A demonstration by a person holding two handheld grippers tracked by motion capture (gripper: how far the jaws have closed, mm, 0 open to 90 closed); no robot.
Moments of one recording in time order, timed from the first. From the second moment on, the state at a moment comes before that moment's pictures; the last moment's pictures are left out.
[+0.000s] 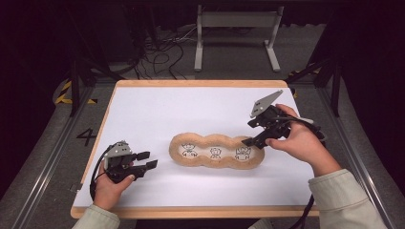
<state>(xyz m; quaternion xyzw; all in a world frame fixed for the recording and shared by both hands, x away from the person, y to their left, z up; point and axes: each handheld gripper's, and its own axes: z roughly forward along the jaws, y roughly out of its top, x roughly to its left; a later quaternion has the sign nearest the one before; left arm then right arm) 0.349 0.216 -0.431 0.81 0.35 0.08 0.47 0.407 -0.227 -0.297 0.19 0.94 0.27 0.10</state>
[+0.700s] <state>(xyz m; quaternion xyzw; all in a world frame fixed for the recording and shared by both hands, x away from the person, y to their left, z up) 0.348 0.220 -0.433 0.81 0.36 0.09 0.46 0.379 -0.292 -0.309 0.25 0.90 0.32 0.15</state>
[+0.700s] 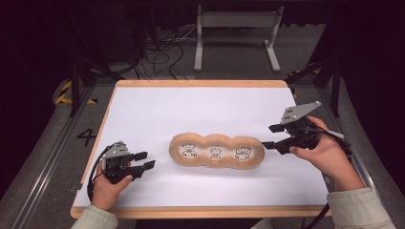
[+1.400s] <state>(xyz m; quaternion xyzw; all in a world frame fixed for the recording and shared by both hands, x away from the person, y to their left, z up) 0.351 0.225 -0.434 0.79 0.38 0.10 0.48 0.347 -0.342 -0.367 0.35 0.82 0.41 0.16</state>
